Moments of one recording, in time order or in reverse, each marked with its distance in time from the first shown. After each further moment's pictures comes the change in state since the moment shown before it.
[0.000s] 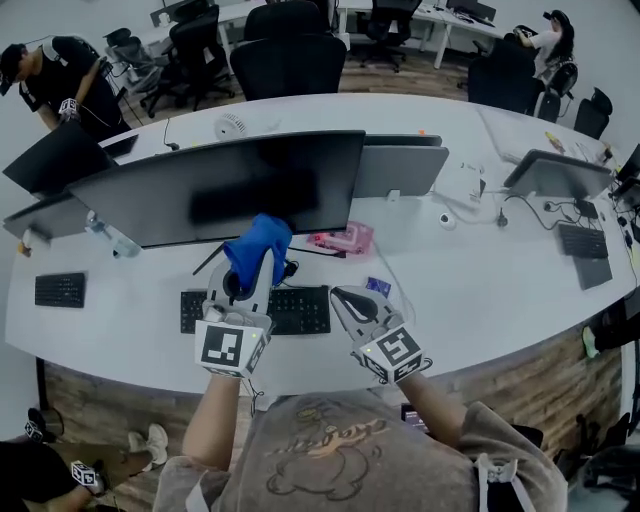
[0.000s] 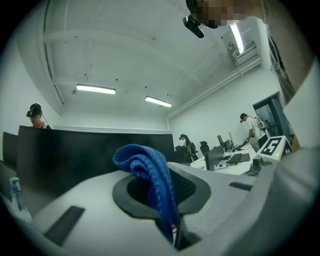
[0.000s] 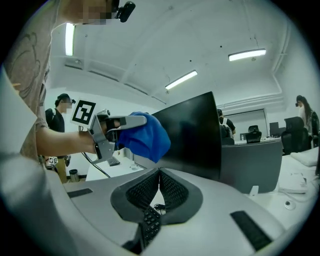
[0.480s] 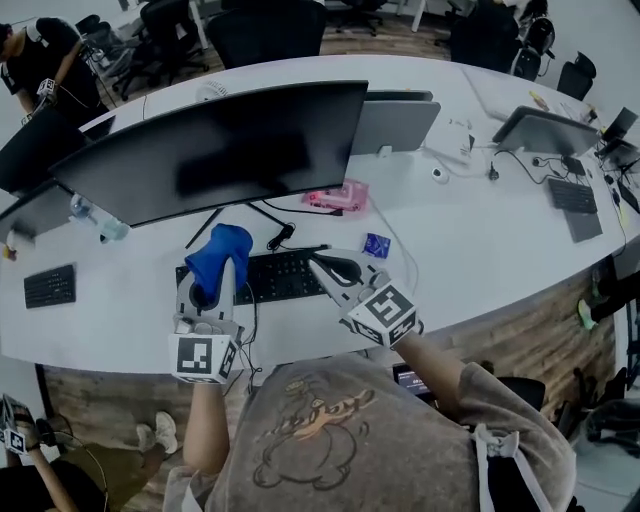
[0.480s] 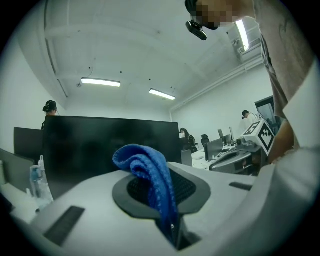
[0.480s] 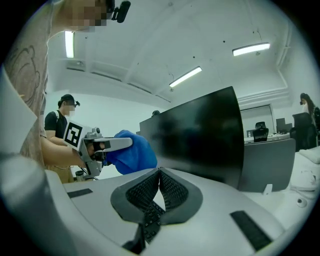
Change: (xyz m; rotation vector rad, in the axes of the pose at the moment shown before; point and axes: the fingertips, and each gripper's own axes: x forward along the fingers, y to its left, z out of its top) left arm -0.094 0.045 -0.054 -0.035 0.104 0.027; right arm 0.033 0.051 0.014 0.014 0.011 0.066
